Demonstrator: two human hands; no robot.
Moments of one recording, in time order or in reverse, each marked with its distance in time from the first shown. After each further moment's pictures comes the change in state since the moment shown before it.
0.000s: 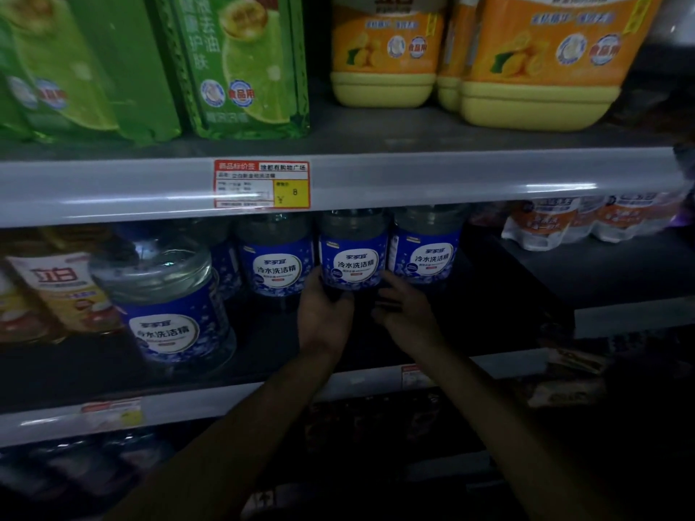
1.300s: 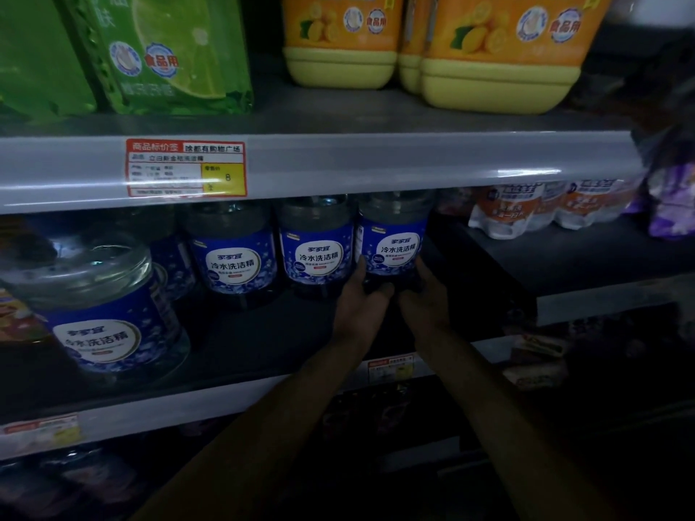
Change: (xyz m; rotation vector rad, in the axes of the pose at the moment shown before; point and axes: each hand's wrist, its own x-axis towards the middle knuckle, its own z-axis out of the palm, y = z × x) left_hand -0.004 0.007 0.087 -0.180 -0.353 -0.033; right_hand 0.017 0.025 -0.046 0.175 0.368 0.092
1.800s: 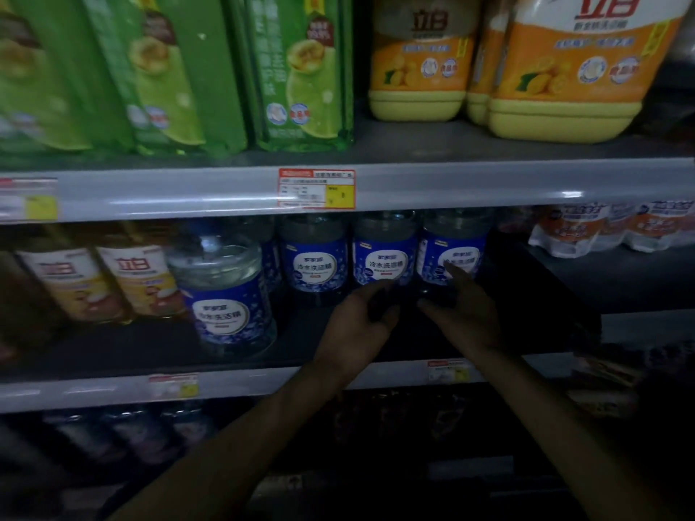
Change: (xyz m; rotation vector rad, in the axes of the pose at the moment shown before) left_hand -0.072 0.023 -0.103 0.460 -0.006 0.218; right_hand -0.051 -0.038 0.002 -0.355 -0.188 -0.214
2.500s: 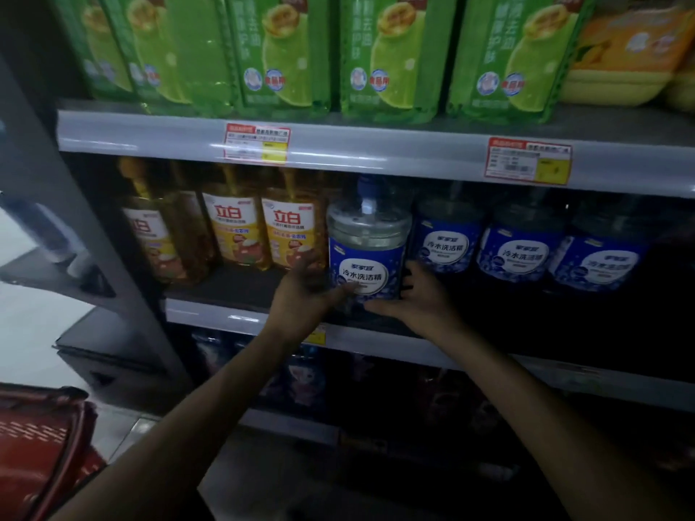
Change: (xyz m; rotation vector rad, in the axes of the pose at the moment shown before) left_hand -0.096 -0.095 -0.196 -0.150 0.429 -0.170; right_hand -0.060 -0.105 0.184 0.082 -0.486 -0.145
